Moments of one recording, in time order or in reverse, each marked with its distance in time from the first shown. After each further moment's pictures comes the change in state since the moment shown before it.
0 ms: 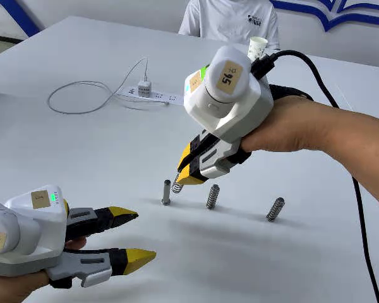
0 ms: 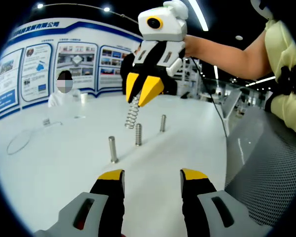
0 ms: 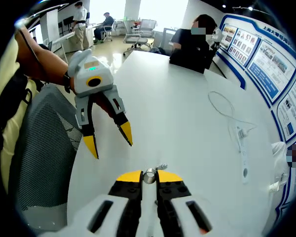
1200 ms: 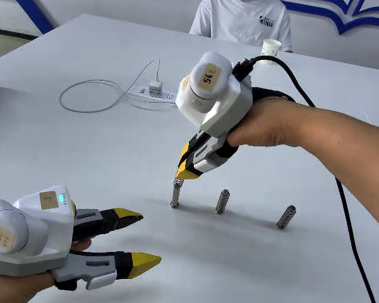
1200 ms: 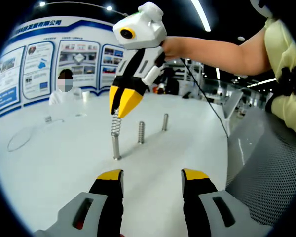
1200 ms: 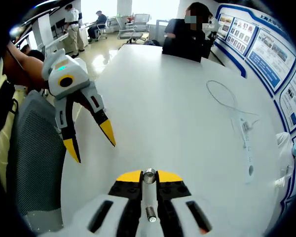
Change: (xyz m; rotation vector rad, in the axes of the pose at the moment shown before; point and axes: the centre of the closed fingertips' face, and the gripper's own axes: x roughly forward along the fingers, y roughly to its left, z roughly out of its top) left arm -0.002 0.005 -0.004 -0.016 0.005 0.010; right arm 0.034 -0.023 -0.002 0.065 0.054 0.028
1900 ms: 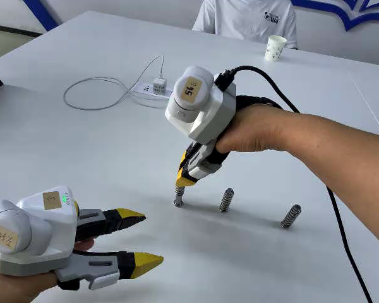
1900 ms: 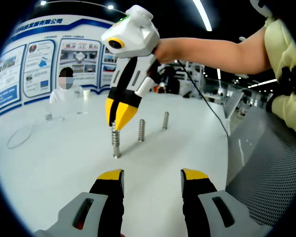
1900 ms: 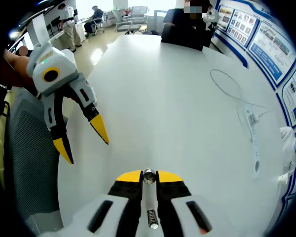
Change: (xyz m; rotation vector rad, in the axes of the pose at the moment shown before) left arm 0.000 0.001 -0.005 -0.011 0.008 0.004; right arm 0.029 -0.002 -0.011 0.029 0.077 0.013
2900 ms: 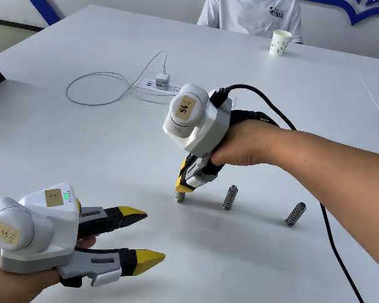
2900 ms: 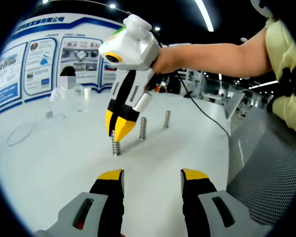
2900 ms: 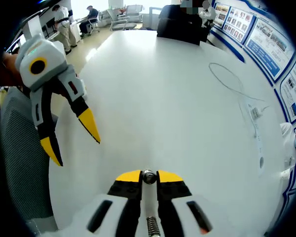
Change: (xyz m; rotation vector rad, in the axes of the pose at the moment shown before) left arm 0.000 0.004 -0.004 -0.014 0.005 0.003; right arm 0.026 -0.006 -0.009 0.025 0.006 -0.027
